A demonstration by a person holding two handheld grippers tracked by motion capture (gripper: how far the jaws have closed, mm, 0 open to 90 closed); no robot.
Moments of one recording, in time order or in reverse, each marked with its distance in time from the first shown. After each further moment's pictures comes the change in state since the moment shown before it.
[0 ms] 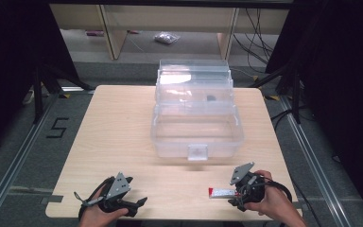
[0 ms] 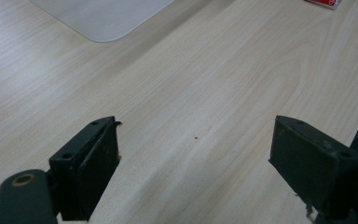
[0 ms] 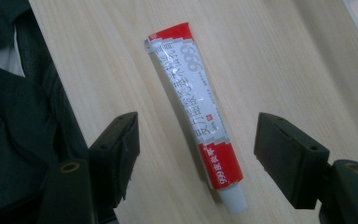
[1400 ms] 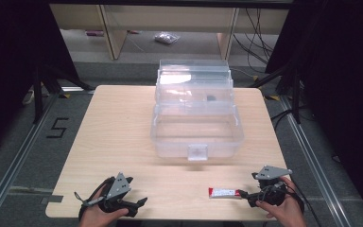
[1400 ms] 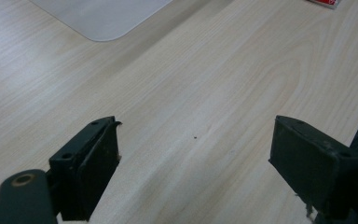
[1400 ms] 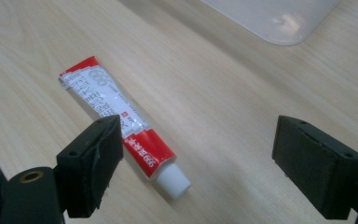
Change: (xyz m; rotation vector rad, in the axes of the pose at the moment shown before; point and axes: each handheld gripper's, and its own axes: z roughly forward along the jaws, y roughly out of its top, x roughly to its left) left arm -0.001 -0.001 0.001 -0.007 0.003 -0.005; right arm -0.015 -0.069 0.002 -0.355 -0.154 0.354
